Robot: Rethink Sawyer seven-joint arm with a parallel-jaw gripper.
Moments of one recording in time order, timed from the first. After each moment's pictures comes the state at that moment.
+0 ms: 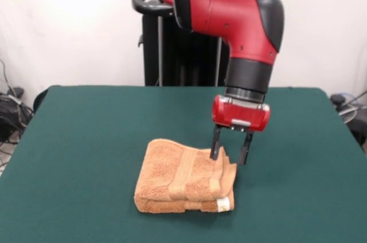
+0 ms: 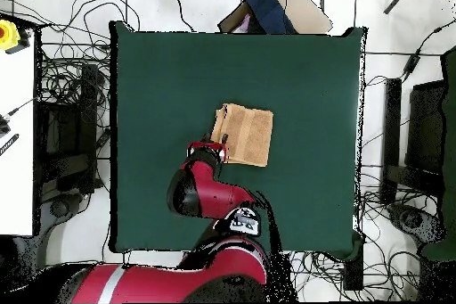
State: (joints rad) arm 0.00 -0.42 -0.14 1.92 0.09 -0.48 1.57
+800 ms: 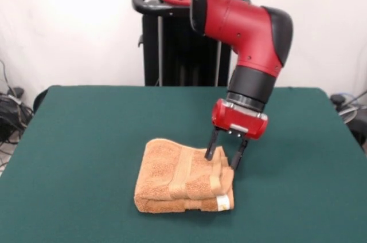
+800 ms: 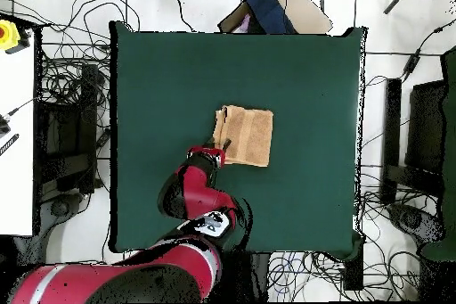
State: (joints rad) arm 0.19 -0.30 -0.29 1.89 0.28 -0.51 1.57
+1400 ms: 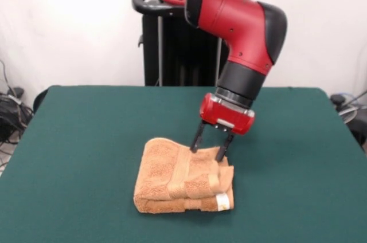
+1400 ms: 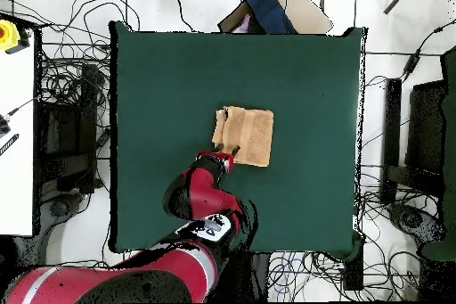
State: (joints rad) arm 0.21 -0.29 -0.36 1.87 0.29 -0.42 1.57
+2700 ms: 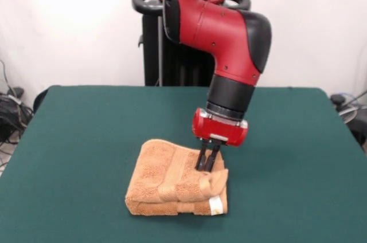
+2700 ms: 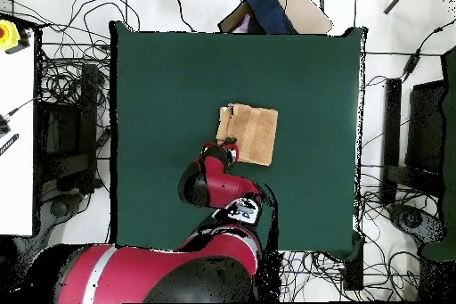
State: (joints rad) arm 0.04 -0.32 -0.24 1.80 0.13 -0.31 1.57
